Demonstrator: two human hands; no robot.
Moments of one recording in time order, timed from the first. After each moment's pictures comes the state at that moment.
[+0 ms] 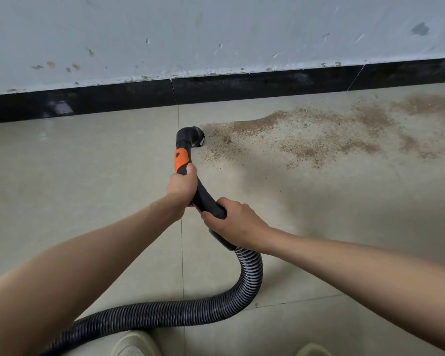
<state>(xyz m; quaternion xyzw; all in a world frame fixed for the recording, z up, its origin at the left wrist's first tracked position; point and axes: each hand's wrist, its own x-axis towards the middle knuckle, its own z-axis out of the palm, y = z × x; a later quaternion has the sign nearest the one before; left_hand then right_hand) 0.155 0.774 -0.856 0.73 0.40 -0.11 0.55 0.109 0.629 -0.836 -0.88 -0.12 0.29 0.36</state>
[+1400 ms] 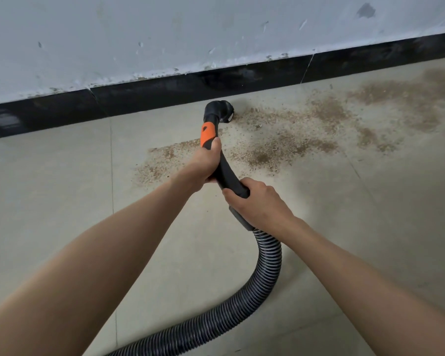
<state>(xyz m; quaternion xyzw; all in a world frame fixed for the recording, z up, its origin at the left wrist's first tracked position) 0.293 0.623 -0.868 0.73 0.26 -0.21 0.60 0.205 0.496 -0.845 -0.91 0.01 0.21 0.35</state>
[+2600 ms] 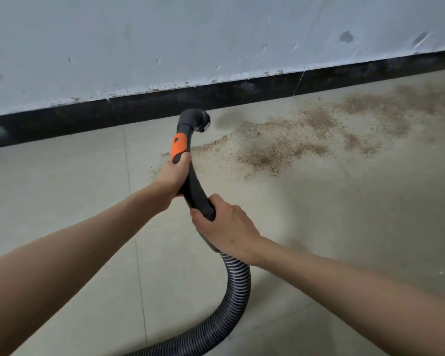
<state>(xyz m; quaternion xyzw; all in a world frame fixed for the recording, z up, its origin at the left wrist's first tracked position) 0.239 0.711 -0.839 0.74 0.27 -0.16 0.59 0.142 0.581 -0.813 -0.91 -0.02 0.22 0.36</state>
